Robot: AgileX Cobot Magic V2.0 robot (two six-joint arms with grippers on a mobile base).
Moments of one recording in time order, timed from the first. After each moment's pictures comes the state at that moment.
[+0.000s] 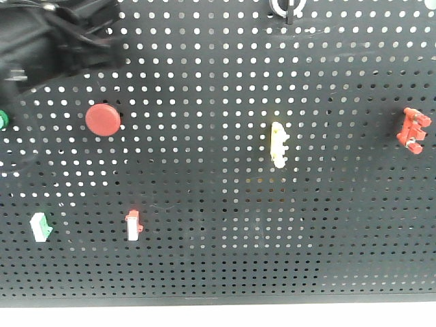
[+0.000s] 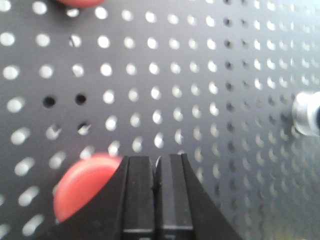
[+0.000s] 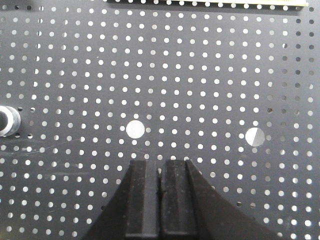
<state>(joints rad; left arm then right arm) -0.50 1.23 -1.39 0.01 0.01 0.05 0.05 0.66 -0.89 -0.12 -0.09 0.05</state>
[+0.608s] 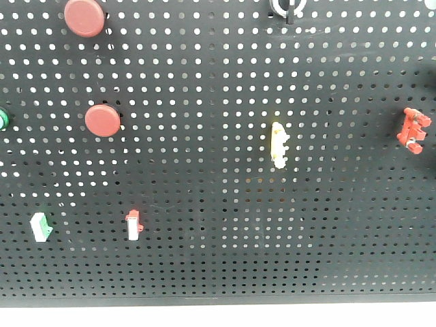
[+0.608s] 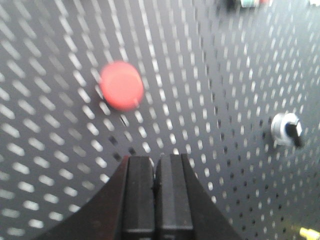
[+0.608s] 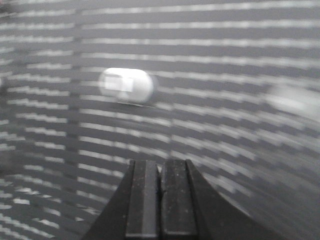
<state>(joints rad) -0.50 0.96 -1.35 0.02 0.13 0.20 0.43 0.94 -1.00 -0.12 -0.16 -0.02</state>
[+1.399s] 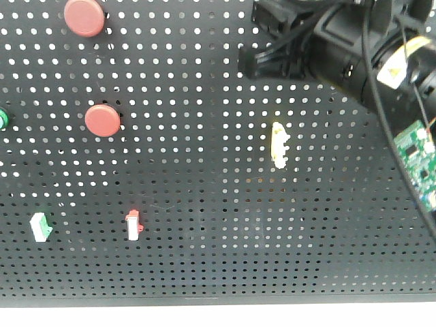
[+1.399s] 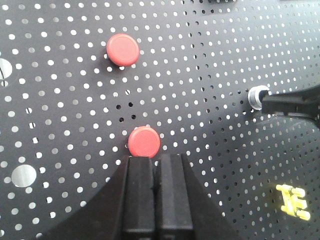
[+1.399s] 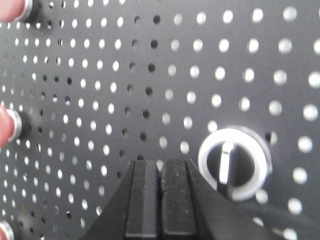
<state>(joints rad) -0.50 0.73 -0.99 0.02 -0.02 0.20 0.56 1.35 -1.45 -0.12 -0.10 -0.01</state>
